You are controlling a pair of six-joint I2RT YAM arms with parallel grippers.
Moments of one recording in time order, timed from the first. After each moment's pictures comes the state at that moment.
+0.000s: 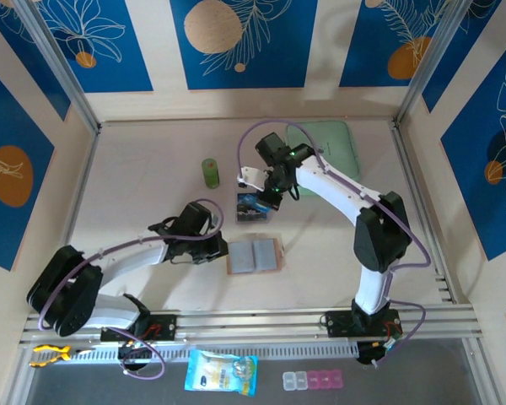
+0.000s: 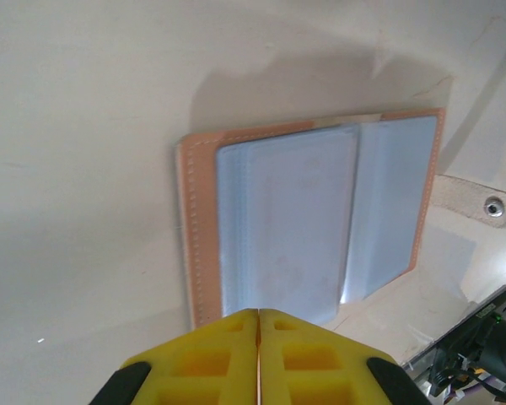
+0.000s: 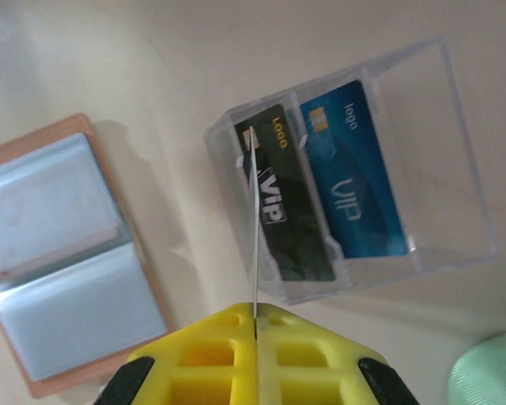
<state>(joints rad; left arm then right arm) -0.65 1.33 0.62 -0.31 0.39 -0.88 0.61 1.85 1.61 -1.01 -0.21 -0.67</state>
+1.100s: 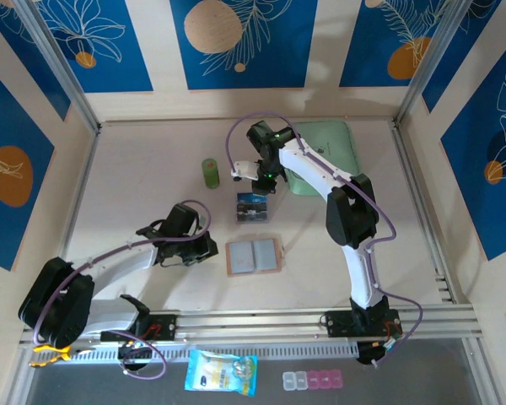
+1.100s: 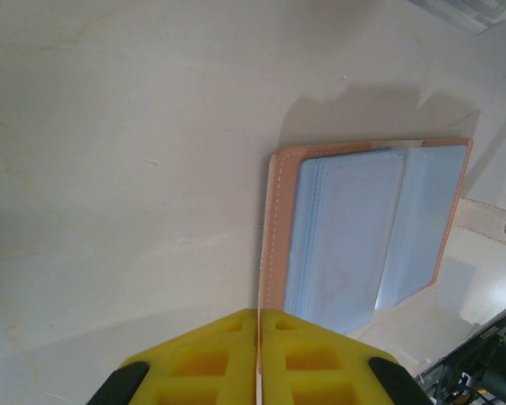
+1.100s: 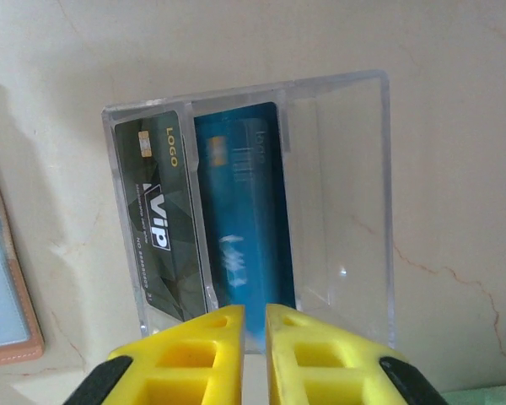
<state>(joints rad) -0.56 1.25 0.56 -0.34 0.39 -0.86 0.57 2.14 1.94 -1.15 -0.18 -0.91</state>
